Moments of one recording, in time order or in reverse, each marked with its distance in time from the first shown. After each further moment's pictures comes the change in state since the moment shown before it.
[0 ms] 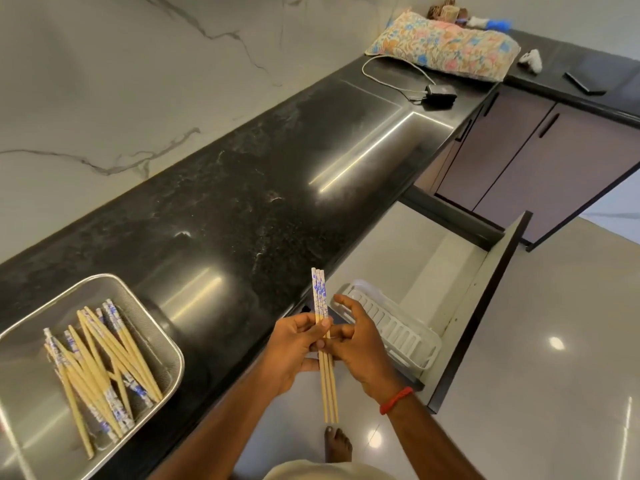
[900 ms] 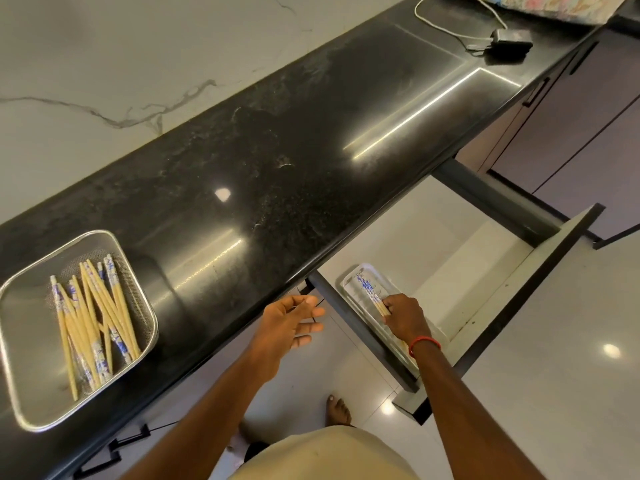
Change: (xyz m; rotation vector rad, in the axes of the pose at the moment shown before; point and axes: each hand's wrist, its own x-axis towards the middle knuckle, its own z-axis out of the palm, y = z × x) left_hand 0.029 -0.019 0.026 0.043 0.255 -0.072; right_hand 0.141 0.119 -0.120 -0.968 -0.088 0.034
